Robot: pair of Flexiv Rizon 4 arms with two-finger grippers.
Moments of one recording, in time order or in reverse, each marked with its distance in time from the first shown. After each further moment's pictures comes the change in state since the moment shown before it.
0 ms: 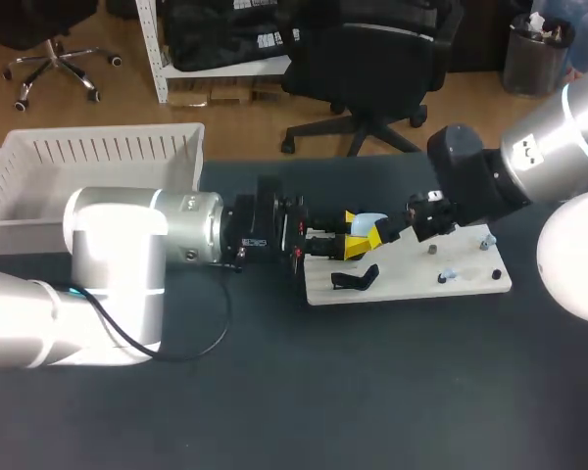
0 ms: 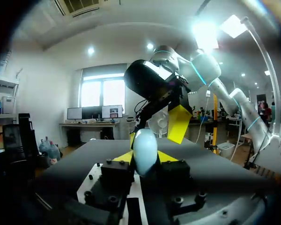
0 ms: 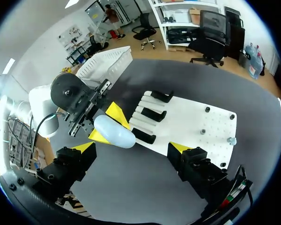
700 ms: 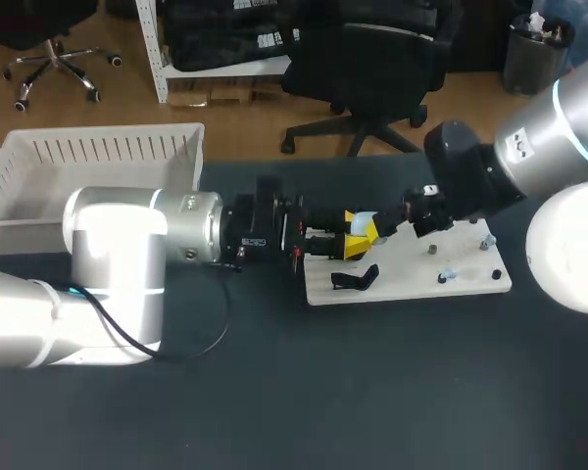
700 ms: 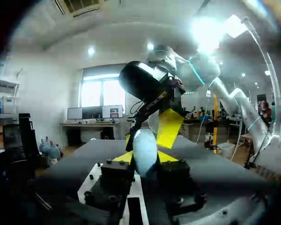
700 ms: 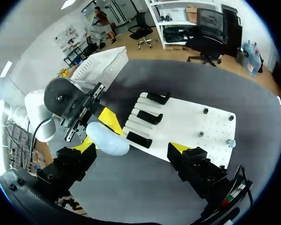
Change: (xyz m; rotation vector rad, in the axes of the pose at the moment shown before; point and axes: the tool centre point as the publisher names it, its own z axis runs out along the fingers) left arm 0.000 0.001 0.000 -0.002 0.000 0.000; right arm -0.009 -0.008 0.005 0.019 0.002 0.025
